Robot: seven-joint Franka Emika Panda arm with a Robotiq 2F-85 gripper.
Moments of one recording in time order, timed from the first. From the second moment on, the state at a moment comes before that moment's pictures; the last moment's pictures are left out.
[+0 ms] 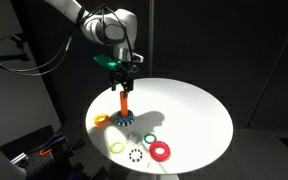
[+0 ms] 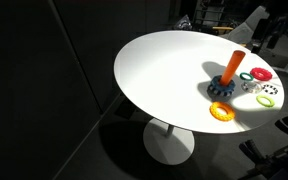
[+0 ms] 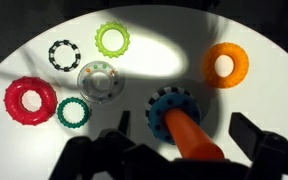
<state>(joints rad) -0.03 0.07 -0.02 -2.23 0.03 2.09 -0.08</state>
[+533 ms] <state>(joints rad) -0.03 -0.03 -0.03 -2.29 0.01 2.03 -0.08</state>
